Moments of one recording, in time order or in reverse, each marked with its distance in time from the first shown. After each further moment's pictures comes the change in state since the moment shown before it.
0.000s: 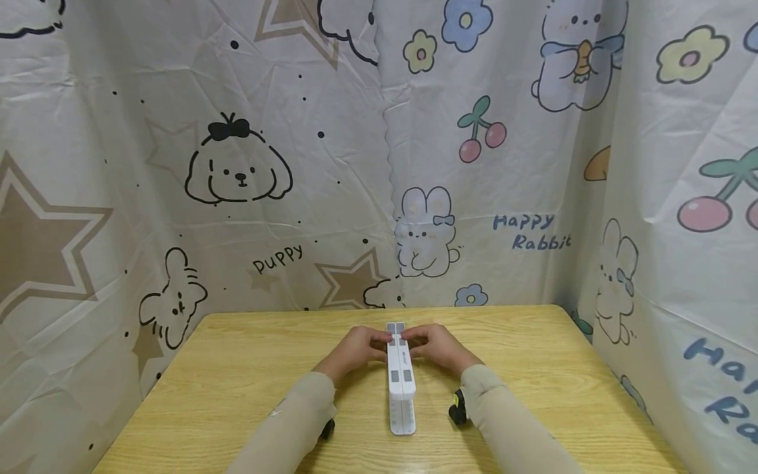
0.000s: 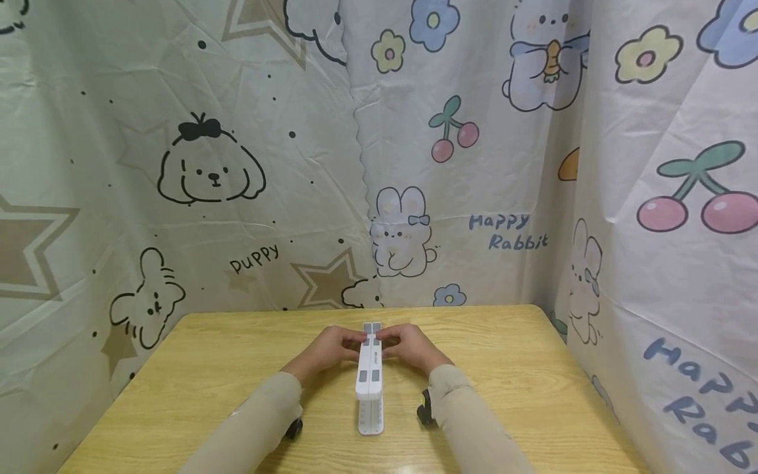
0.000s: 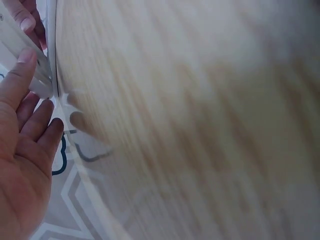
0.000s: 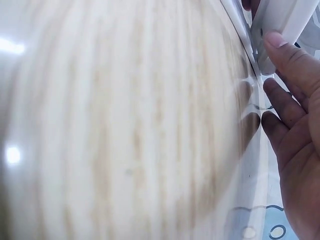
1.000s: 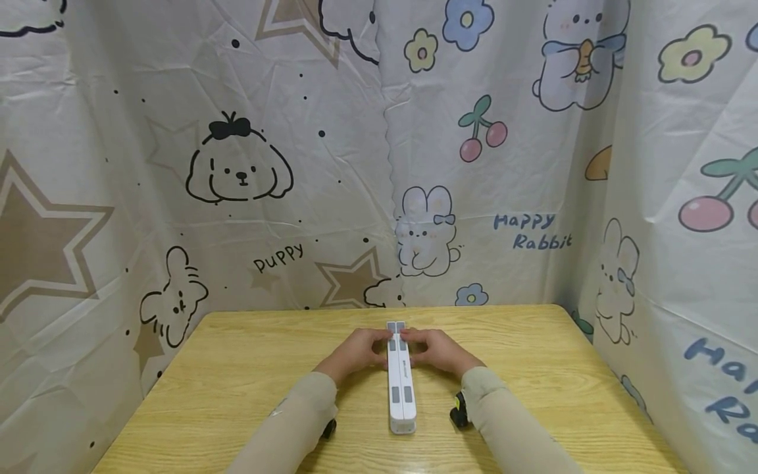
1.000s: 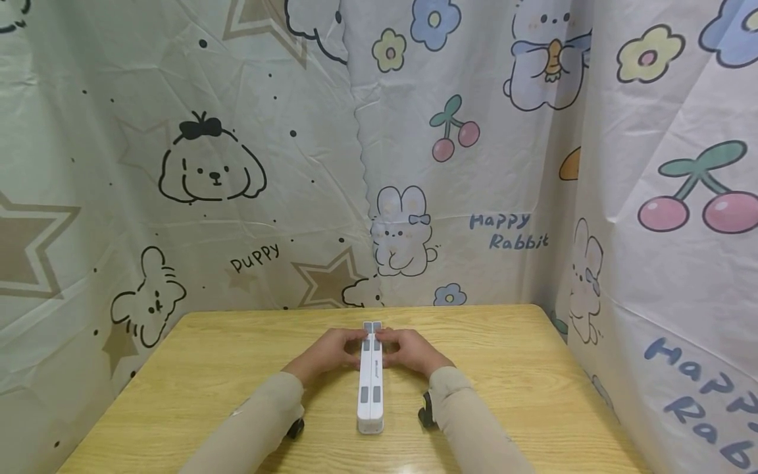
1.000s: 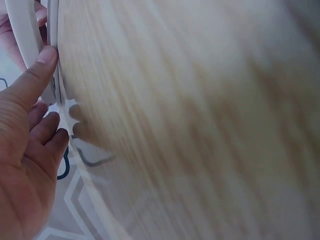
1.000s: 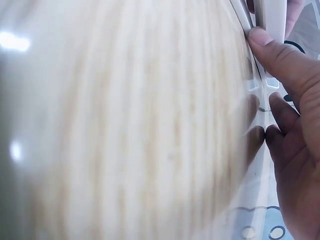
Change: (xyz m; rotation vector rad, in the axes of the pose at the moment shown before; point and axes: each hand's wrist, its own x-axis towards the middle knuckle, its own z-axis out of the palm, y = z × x) left_hand -0.001 0.002 0.002 0.167 -0.035 0.066; right_hand -0.009 -0.001 0.001 -0.098 -0.093 -0.012
